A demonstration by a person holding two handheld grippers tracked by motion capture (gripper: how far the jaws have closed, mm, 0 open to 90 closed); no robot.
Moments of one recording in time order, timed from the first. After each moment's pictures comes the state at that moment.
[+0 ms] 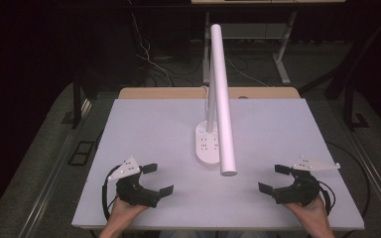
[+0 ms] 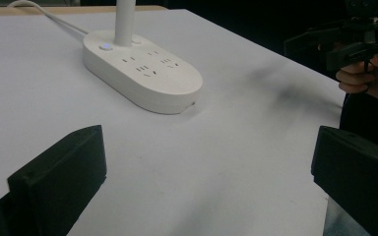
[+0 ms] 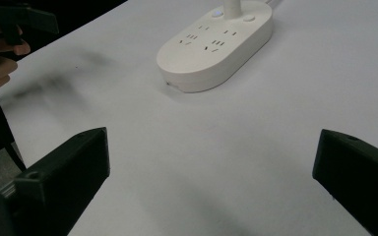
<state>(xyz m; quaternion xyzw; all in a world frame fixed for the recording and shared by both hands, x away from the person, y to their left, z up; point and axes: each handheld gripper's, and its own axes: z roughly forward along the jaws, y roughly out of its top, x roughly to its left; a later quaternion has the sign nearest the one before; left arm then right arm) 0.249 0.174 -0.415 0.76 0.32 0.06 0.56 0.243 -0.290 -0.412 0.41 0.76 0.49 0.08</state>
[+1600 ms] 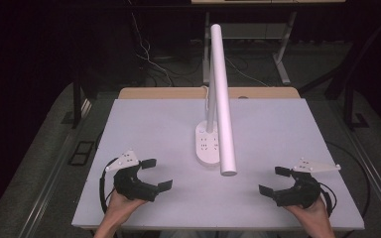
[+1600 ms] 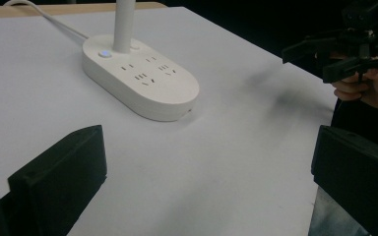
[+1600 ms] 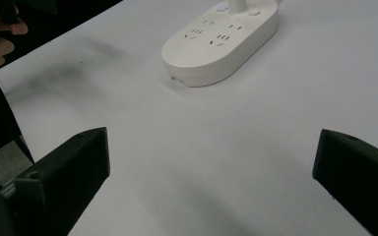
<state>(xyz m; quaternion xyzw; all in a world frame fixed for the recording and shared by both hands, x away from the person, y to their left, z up) 0.258 0.175 -0.389 0.77 0.33 0.05 0.55 0.238 -0.290 -0.411 0.41 0.77 0.49 0.08</state>
